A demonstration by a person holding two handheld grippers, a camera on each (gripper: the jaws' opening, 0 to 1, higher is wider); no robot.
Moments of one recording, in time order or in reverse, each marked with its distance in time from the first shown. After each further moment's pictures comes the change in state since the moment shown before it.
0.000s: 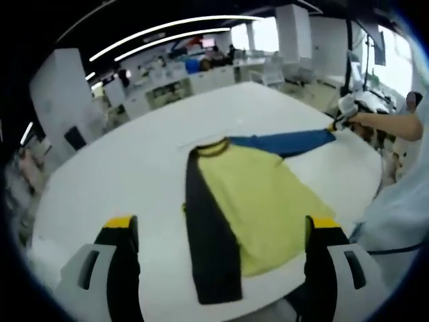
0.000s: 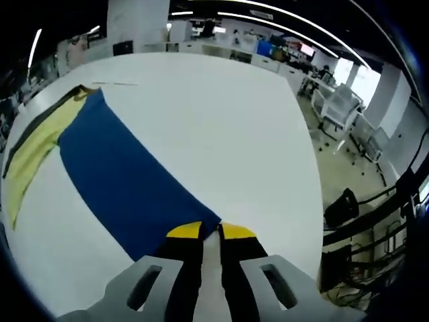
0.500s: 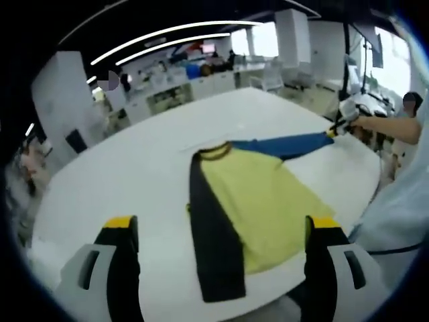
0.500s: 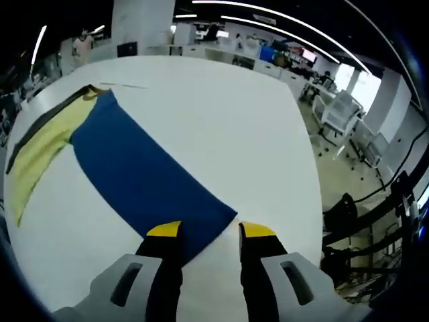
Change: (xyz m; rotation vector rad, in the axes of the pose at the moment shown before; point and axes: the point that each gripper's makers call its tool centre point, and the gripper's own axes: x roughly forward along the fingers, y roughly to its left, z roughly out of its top) left arm -0.014 0.008 -0.003 0.007 -0.036 0.001; right arm -0.020 0.015 0.004 -0.010 -0.038 -0.003
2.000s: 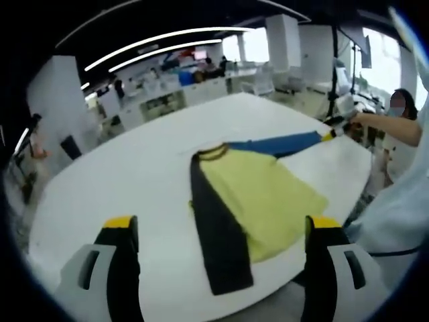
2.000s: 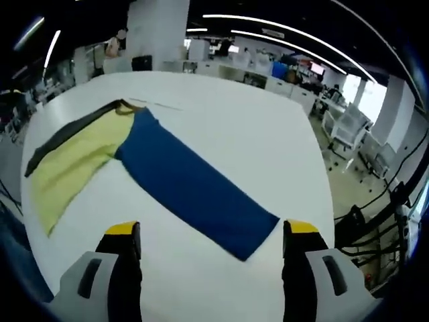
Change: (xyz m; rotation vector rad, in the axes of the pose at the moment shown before) left arm -0.033 0.017 -0.020 0.025 -0.049 -0.059; right arm -0.049 0.081 0.023 -0.018 -0.096 0.062
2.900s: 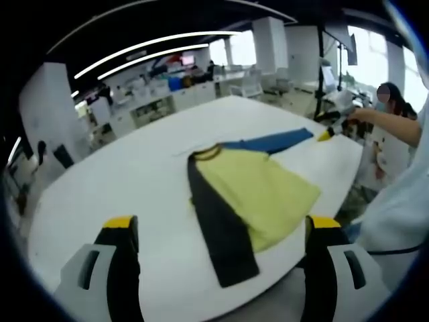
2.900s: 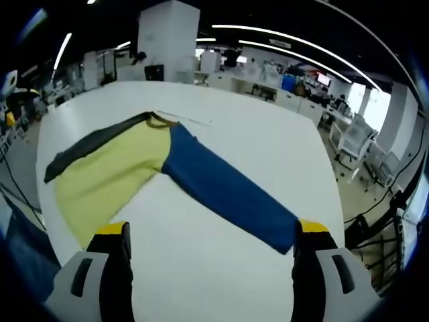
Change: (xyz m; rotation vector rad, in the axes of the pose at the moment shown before) left arm -0.020 0.011 -0.014 0.049 -0.024 -0.066; right arm -0.043 0.080 0.027 -0.030 -0.075 0.037
